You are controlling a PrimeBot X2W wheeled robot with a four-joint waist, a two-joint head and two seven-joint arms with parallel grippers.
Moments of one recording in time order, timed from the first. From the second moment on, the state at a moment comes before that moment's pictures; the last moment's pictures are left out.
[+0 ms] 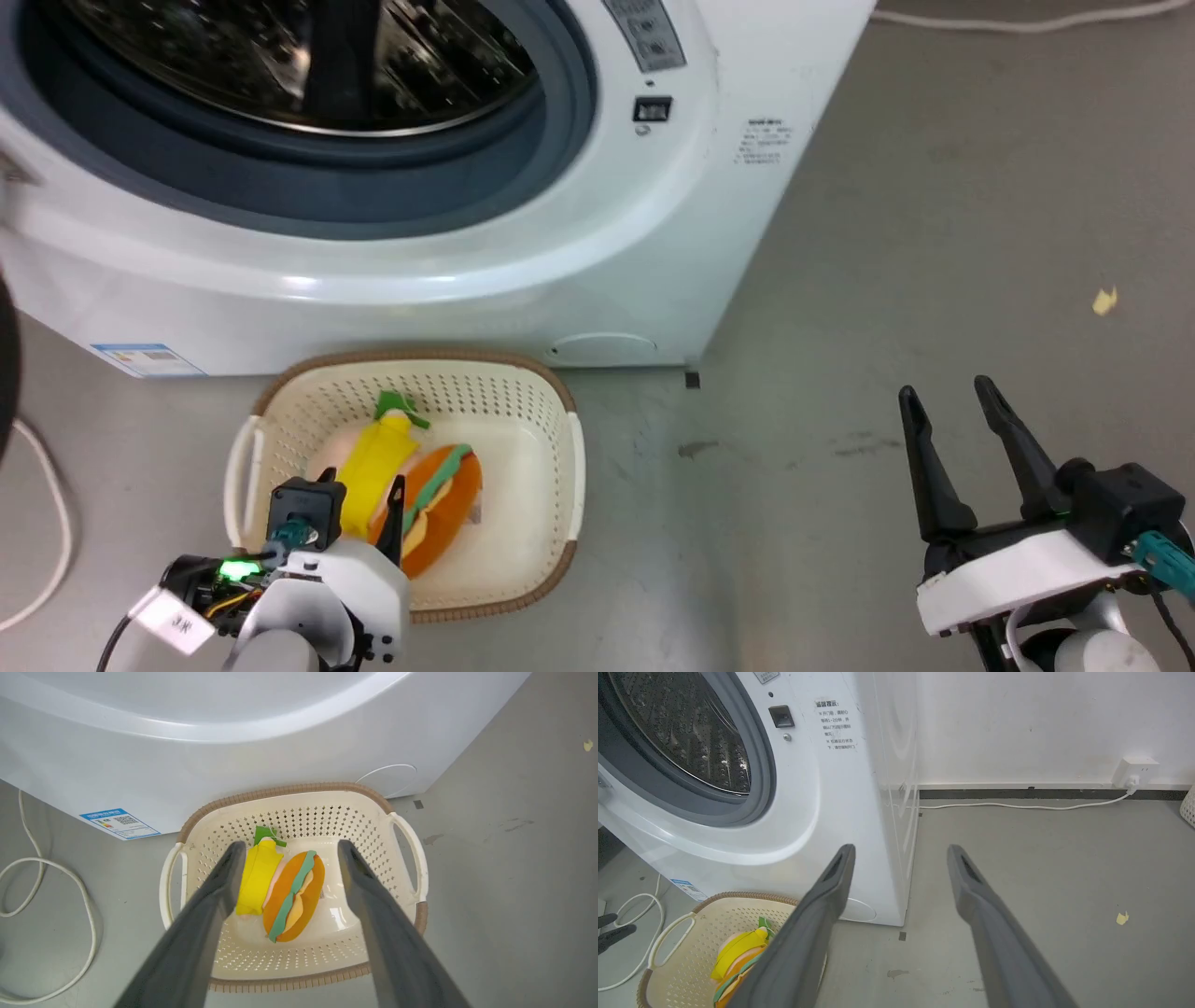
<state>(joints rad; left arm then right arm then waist) -0.20 0.16 -0.07 0.40 -0.05 -0.04 -0.01 -0.07 -0.05 0.01 -0.03 0.17 0.13 -0.09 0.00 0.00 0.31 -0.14</state>
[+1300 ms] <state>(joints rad) -0.52 0.38 -0.25 0.75 -0.05 -0.08 0.22 -0.15 -0.05 0.06 -0.06 0.36 0.13 -0.17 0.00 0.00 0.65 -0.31</state>
